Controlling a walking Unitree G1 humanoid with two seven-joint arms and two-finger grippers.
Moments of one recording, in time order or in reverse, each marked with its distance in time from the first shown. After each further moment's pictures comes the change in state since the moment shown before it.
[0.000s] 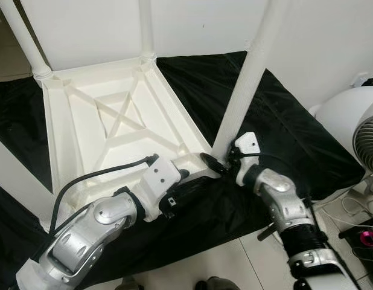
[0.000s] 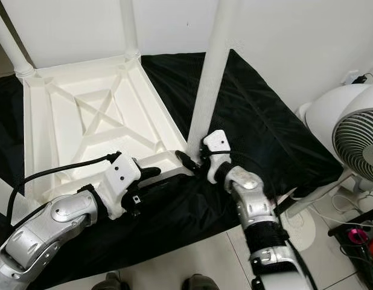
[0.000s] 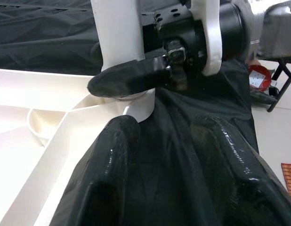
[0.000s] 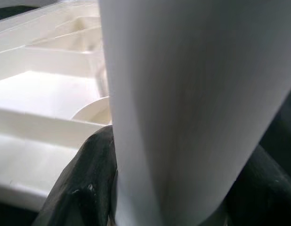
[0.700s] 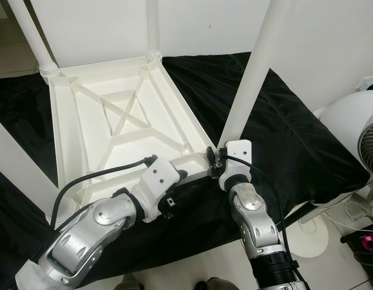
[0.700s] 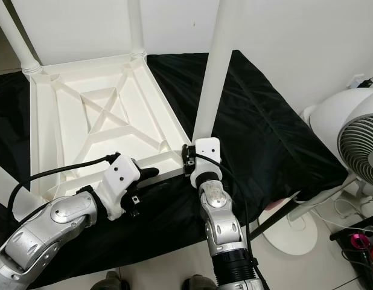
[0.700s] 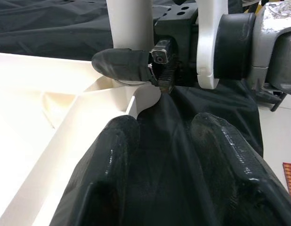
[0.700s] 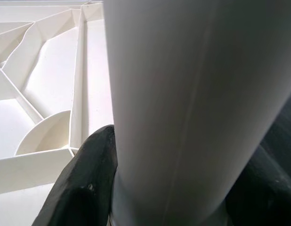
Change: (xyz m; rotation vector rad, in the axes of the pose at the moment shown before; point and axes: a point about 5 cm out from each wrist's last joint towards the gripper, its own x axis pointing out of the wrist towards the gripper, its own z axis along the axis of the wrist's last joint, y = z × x) left arm -0.001 0.000 -0.002 -0.002 0.010 0.002; right arm -0.008 0.027 0.005 0.061 0.009 -0.503
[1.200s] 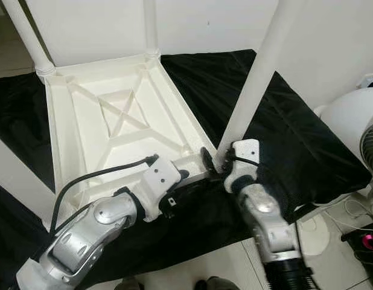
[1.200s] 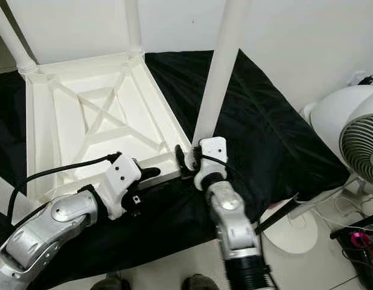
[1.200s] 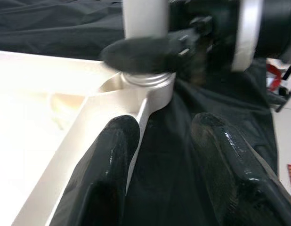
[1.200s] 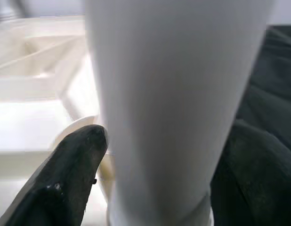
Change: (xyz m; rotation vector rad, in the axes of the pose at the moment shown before) left arm 0.002 0.002 0.000 0.000 0.002 0.003; right arm -0.010 -0.025 0.012 -0.009 -0.040 0.272
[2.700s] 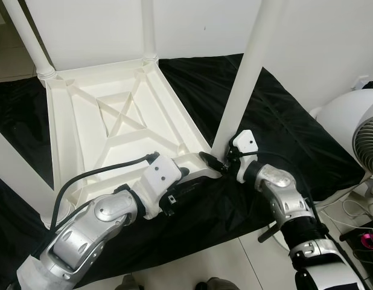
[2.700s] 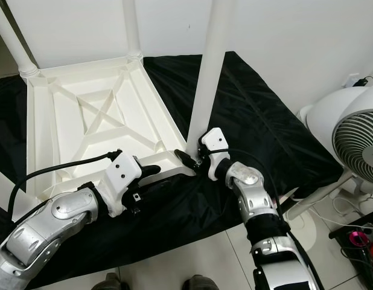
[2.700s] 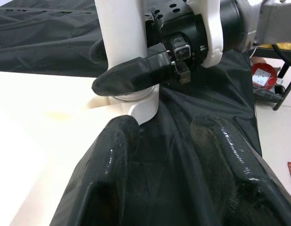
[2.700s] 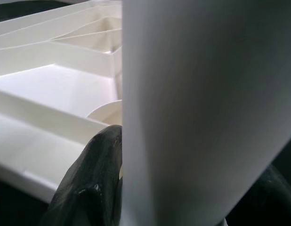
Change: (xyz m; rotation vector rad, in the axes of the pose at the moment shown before) left arm 0.001 0.001 0.004 0.020 -0.007 -0.001; right arm 0.034 -0.015 -0.014 -0.120 0.027 0.346
